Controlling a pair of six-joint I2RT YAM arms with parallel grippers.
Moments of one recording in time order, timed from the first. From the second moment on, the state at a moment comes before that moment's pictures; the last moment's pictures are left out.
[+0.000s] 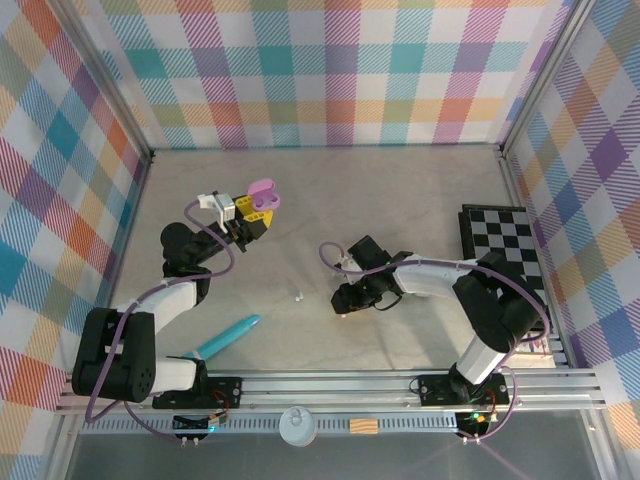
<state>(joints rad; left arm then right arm) -0.10 1.31 0.52 1.09 0.87 -0.24 0.73 1.66 0.82 -0.35 -0.48 0.34</state>
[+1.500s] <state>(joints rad) -0.10 1.29 0.52 1.04 0.87 -0.20 0.73 1.54 1.11 -0.66 0.19 0.44</state>
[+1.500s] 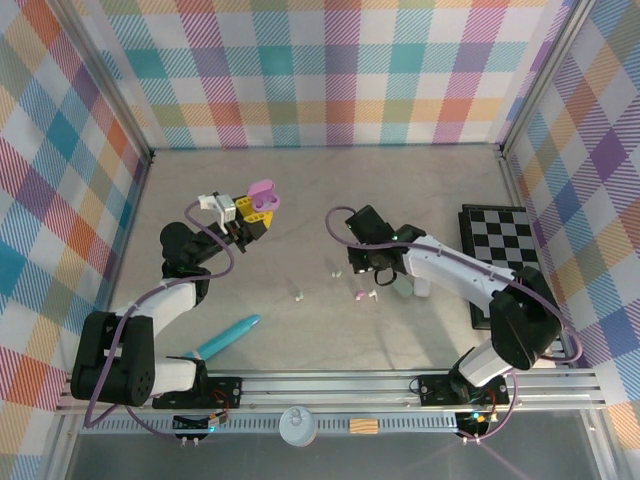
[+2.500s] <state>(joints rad) -0.13 1.28 0.52 0.96 0.87 -0.14 0.40 1.45 1.05 -0.63 0.19 0.47</state>
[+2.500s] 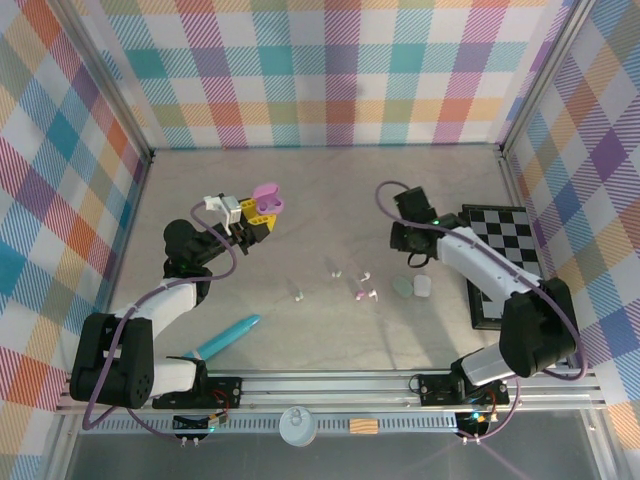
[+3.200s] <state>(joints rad) -0.14 1.28 0.52 0.96 0.87 -0.13 0.45 1.44 0.89 -0.58 -0.34 0.46</state>
